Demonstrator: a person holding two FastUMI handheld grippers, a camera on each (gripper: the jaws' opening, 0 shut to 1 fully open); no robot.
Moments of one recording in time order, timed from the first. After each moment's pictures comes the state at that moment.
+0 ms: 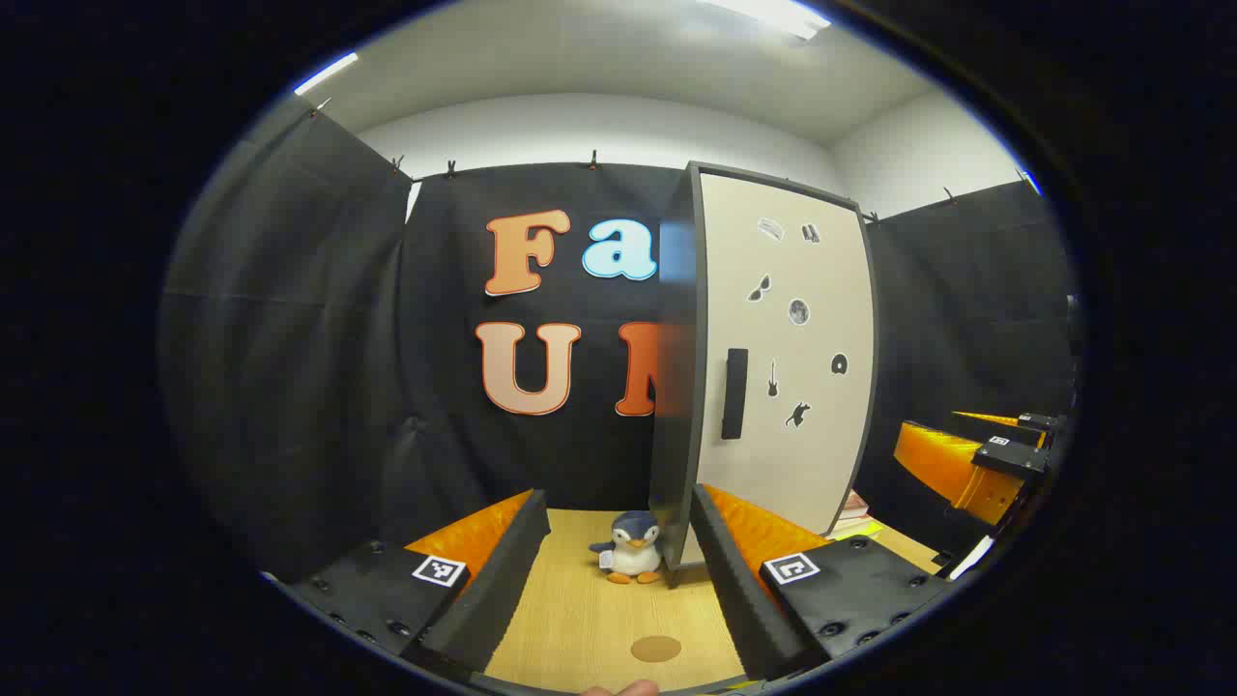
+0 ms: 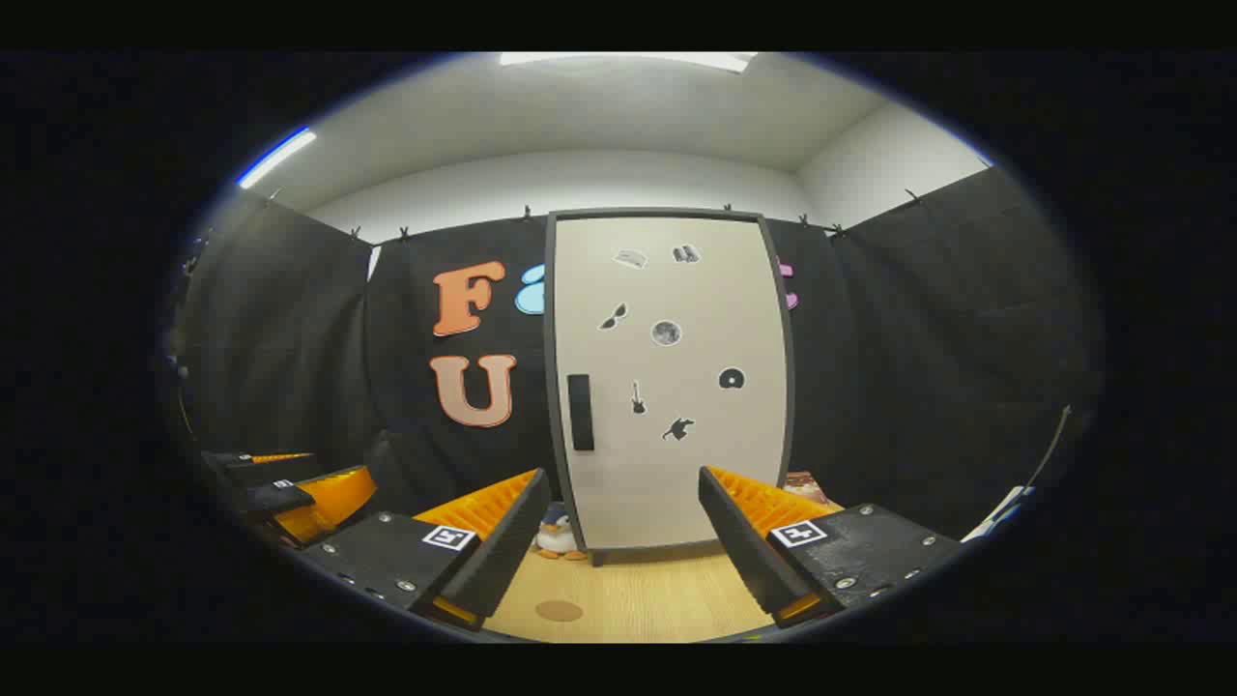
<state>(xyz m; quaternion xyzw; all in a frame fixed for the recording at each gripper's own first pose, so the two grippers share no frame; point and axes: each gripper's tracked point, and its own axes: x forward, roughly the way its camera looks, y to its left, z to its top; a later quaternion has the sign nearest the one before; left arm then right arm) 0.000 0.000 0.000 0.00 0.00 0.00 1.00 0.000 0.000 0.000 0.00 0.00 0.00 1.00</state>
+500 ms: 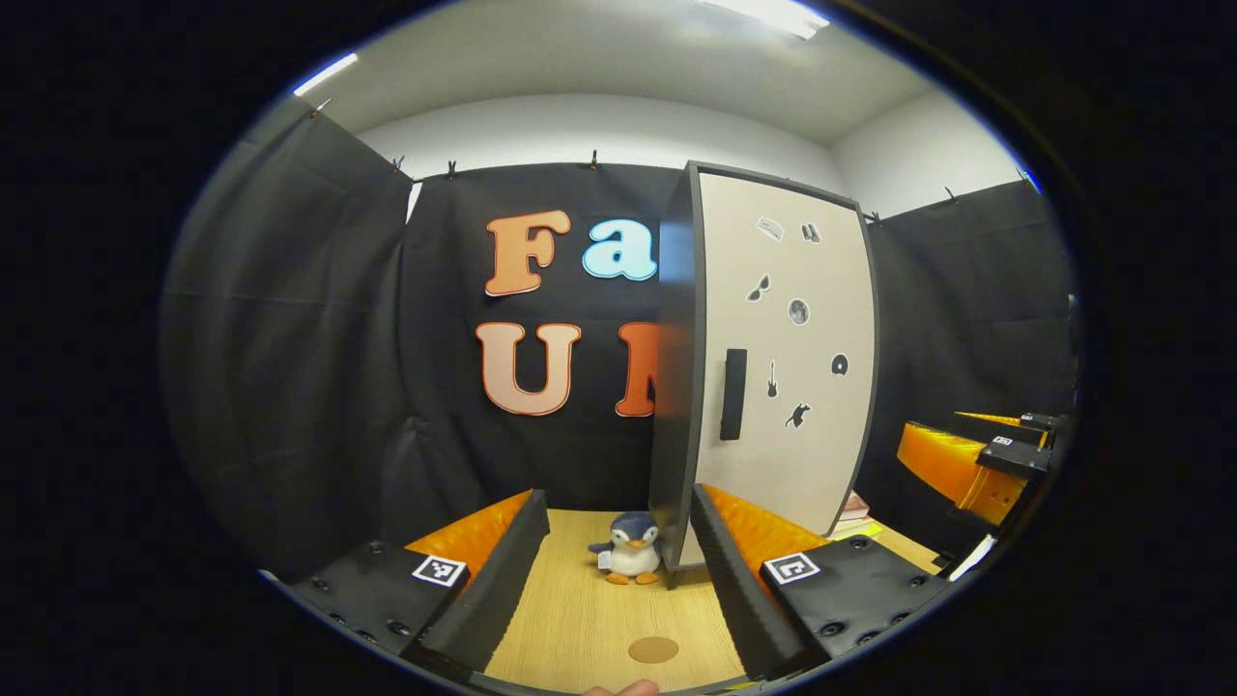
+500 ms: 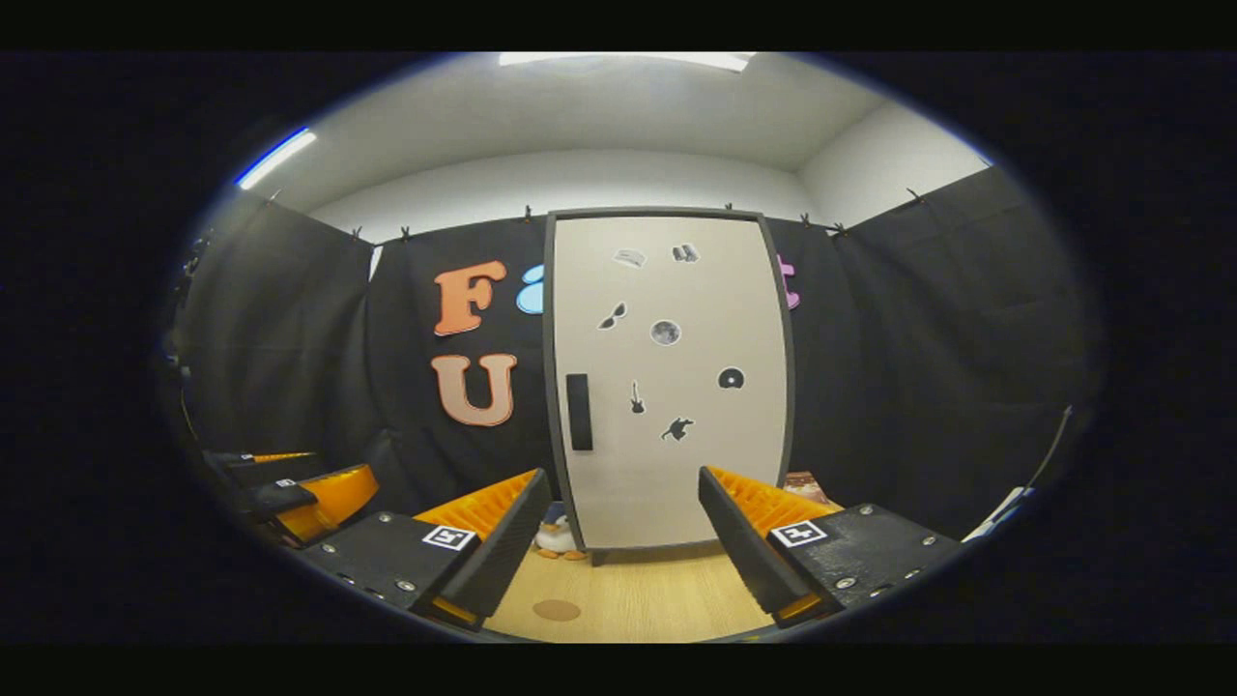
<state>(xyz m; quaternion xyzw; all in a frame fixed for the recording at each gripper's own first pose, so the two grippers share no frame) 0.002 -0.005 0.000 0.00 0.00 0.00 1.00 -0.002 -0.001 0.001 0.00 0.00 0.00 1.00</state>
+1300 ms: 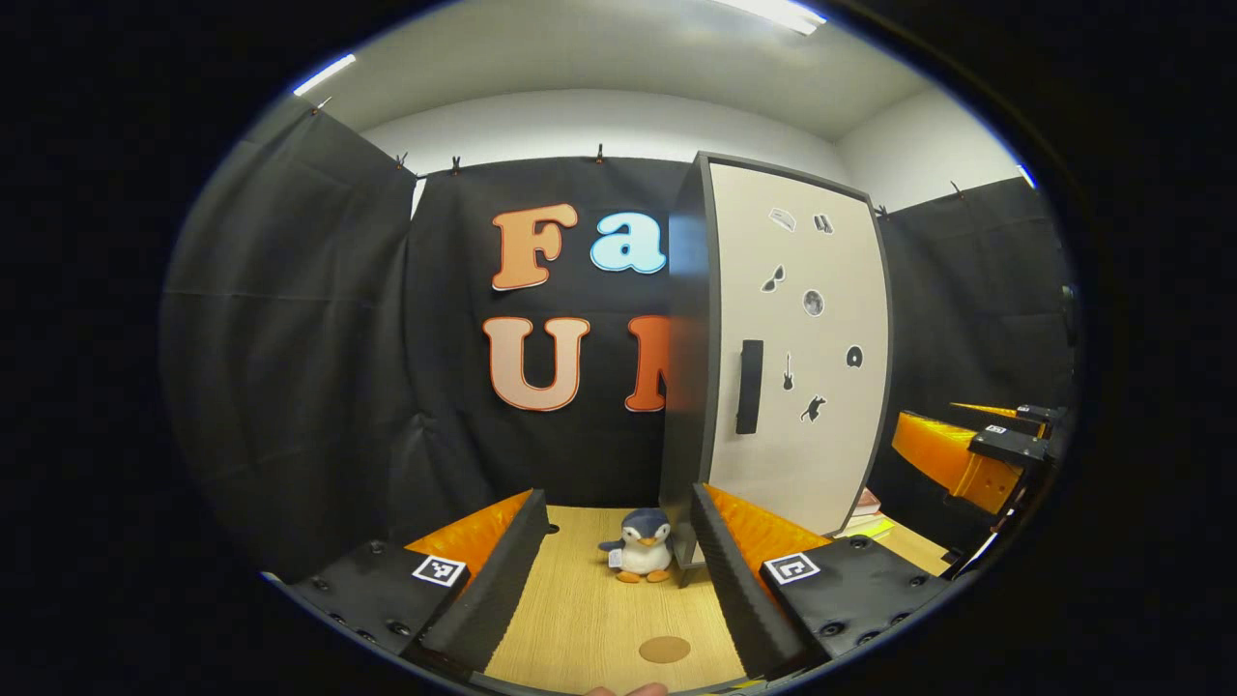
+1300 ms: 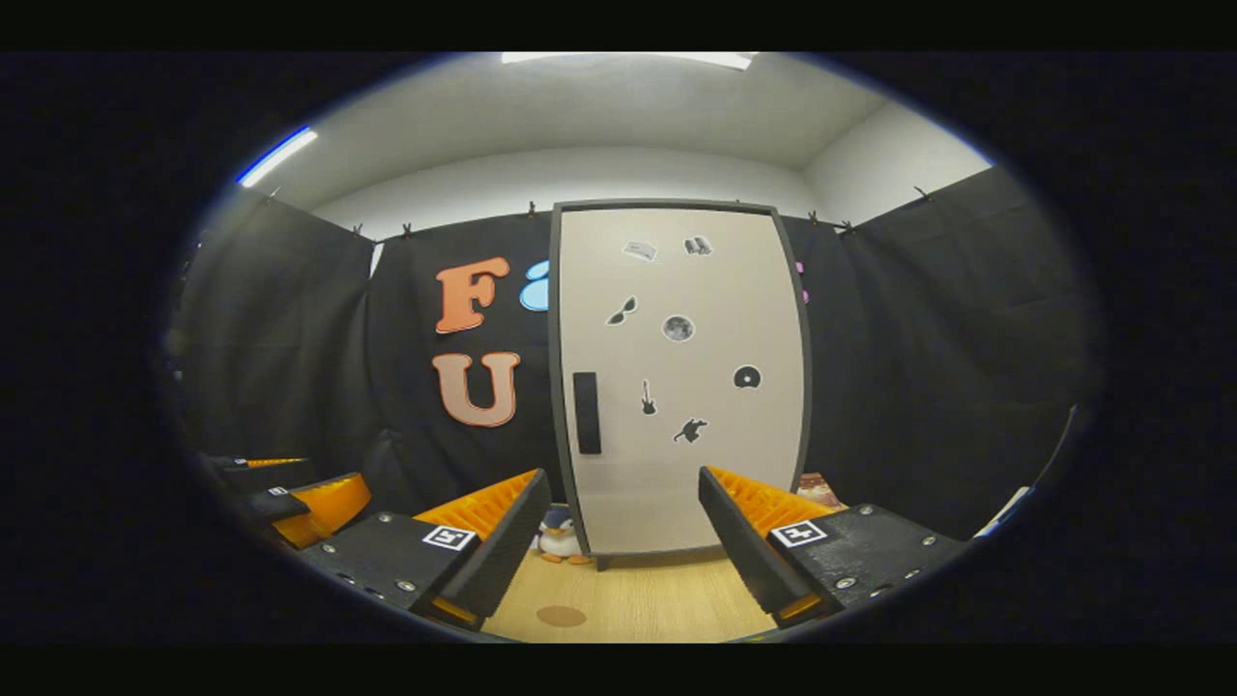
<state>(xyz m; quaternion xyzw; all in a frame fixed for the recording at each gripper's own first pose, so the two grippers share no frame) 0.017 0.009 -0.012 0.00 0.01 0.01 1.00 0.033 0.015 -0.005 0.00 0.00 0.01 1.00</state>
